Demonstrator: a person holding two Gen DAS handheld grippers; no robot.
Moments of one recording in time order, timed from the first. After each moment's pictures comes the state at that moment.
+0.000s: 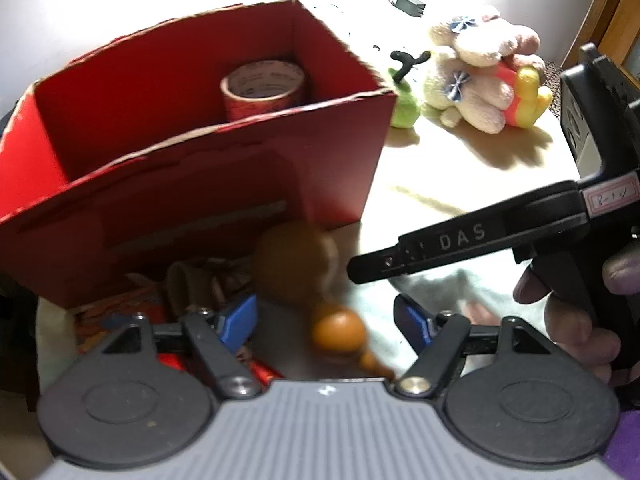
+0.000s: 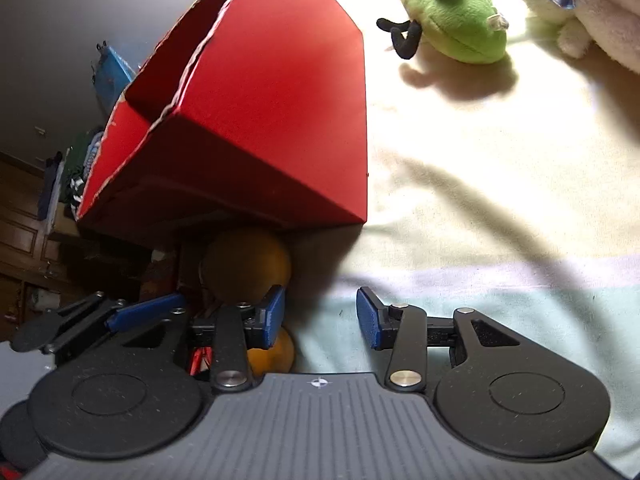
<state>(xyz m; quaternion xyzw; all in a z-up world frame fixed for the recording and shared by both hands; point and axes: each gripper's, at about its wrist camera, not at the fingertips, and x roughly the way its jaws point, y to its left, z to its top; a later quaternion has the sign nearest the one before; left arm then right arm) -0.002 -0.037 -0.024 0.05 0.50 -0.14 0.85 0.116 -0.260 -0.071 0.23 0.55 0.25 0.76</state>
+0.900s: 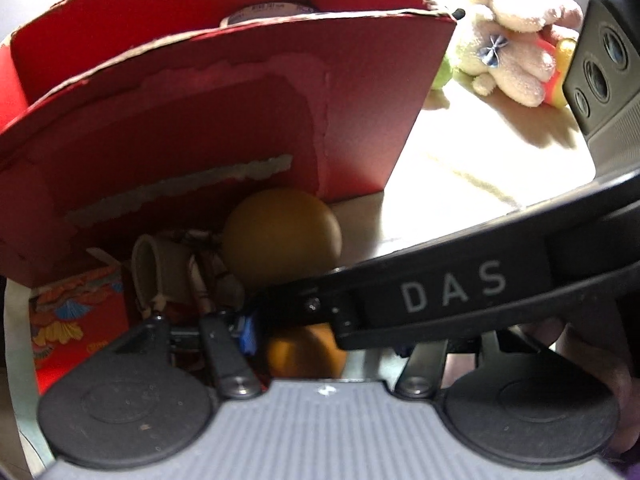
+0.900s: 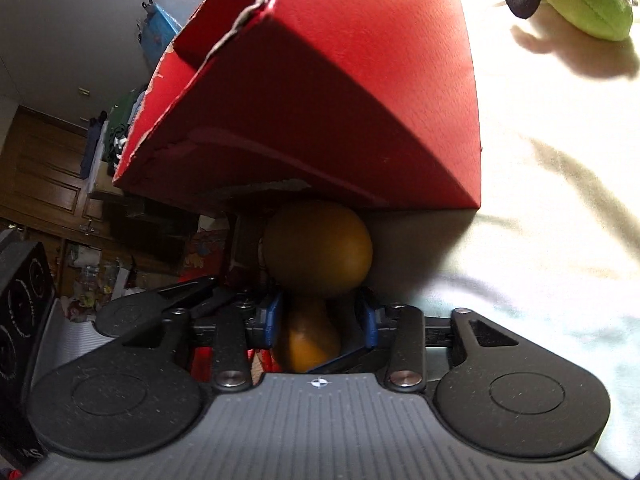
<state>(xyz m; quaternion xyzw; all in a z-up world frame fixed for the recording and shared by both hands) 0.022 -0.037 -0.067 0.03 0.54 -0.13 0.83 0.116 -0.268 -0.085 0.23 0.57 0.34 0.71</state>
